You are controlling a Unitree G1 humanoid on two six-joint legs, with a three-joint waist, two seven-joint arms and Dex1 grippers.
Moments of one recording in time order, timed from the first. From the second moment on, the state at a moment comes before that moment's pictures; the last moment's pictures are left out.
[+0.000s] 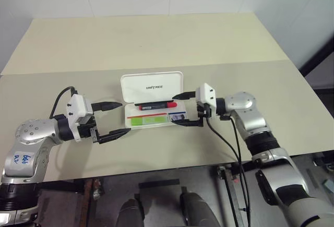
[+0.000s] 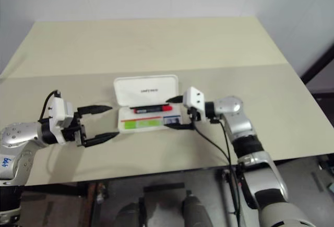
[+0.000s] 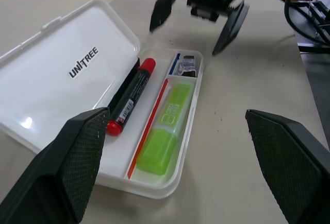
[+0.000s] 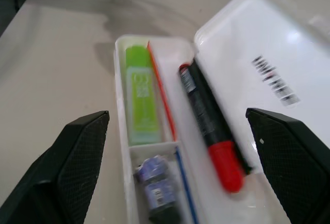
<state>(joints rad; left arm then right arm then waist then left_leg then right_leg) -0.20 0.77 0.22 -0.16 -0.49 0.25 -1.07 -0.78 -0.43 0.14 0.45 0.21 -0.11 1.30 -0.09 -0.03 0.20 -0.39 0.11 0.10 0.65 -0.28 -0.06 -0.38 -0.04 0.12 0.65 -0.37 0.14</state>
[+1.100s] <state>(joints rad) -0.26 0.61 0.36 0.05 -0.44 0.13 -0.74 -0.56 -0.61 -0.04 0.18 0.32 -0.02 1.19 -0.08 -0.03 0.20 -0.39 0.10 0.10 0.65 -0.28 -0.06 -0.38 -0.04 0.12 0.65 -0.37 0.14</state>
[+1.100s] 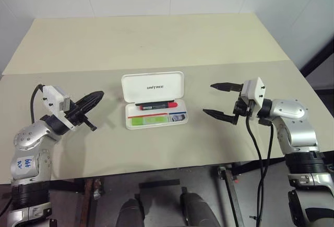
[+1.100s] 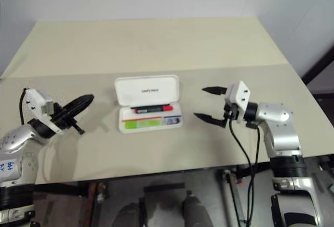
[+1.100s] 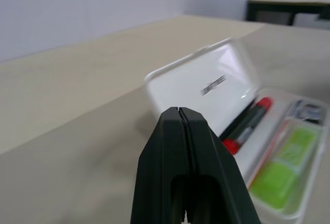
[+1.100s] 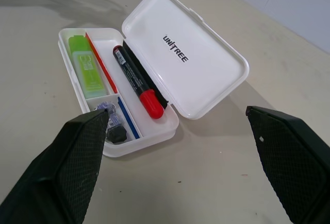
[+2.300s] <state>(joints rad) -0.64 0.46 0.03 0.44 -0.23 -0.09 -0.91 -0.53 -0.56 -0.01 0.08 0.34 0.02 1.12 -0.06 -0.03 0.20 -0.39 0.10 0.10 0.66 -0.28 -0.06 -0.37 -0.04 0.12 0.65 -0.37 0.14</state>
